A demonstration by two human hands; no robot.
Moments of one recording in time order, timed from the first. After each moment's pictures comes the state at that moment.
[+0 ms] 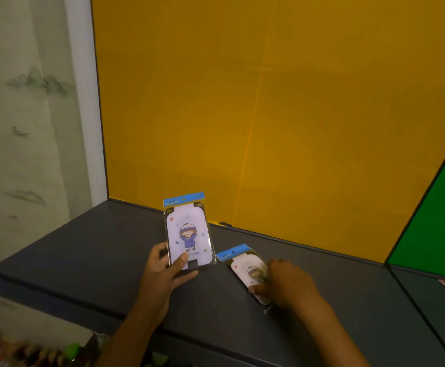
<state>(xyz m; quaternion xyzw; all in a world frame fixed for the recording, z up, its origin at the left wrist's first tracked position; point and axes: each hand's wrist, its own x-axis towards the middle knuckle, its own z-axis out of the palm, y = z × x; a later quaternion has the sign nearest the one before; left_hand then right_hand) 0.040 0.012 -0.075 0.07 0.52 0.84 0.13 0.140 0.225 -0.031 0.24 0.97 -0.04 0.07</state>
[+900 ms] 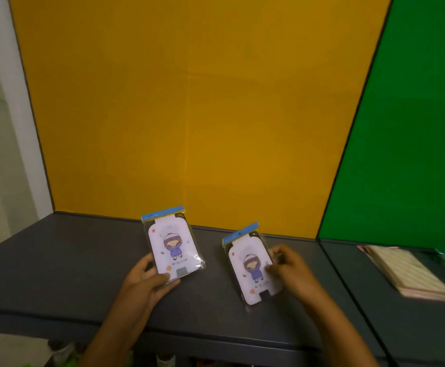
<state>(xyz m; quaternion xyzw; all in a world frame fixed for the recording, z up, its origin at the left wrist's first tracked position) 0.124 0.050 -0.050 0.10 0.51 0.82 0.24 0.262 0.294 -0.020 0.29 0.80 -0.48 -0.18</state>
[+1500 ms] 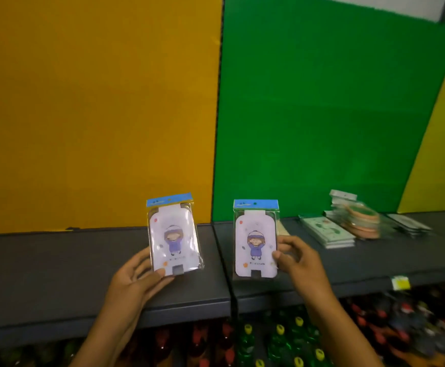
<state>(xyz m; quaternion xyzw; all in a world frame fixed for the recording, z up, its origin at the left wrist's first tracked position) 0.333 0.185 -0.023 0.24 0.50 0.80 0.25 0.536 0.407 -0.009 0.27 0.70 -0.50 -0.43</state>
